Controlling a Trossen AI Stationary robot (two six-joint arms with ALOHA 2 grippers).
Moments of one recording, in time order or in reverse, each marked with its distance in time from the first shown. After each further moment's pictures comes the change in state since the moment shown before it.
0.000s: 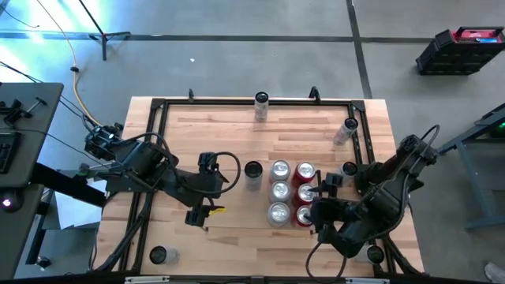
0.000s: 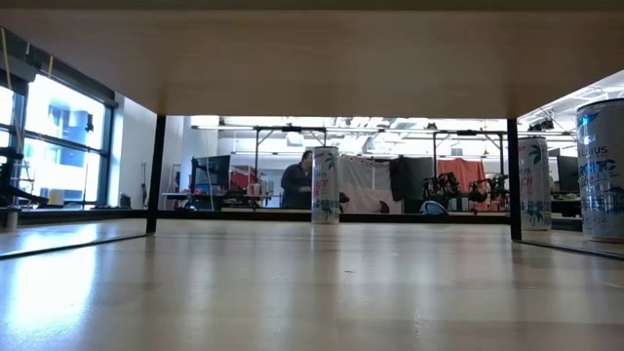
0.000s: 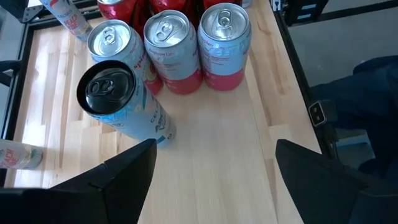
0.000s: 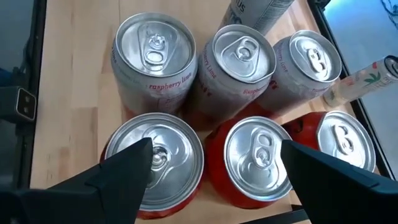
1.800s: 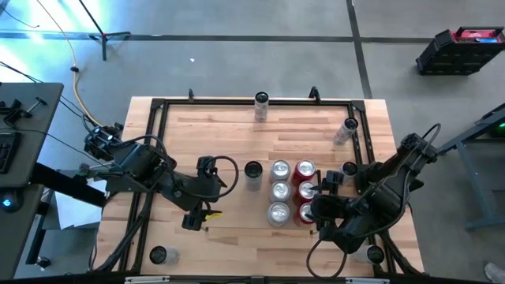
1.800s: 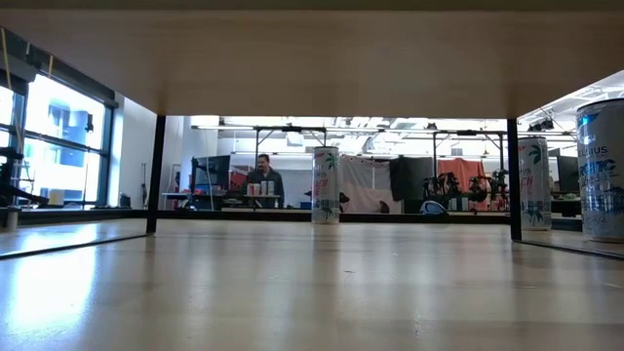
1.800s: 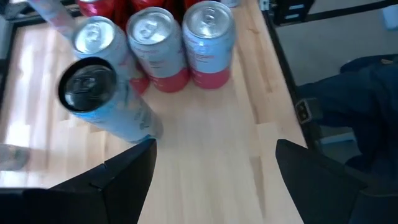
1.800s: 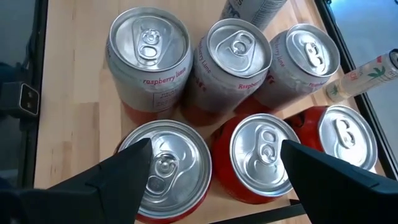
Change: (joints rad) left arm -0.026 0.000 0.000 0.000 0.020 -0.026; right arm -0.014 -0.019 0.000 -0.008 -0.031 -0.009
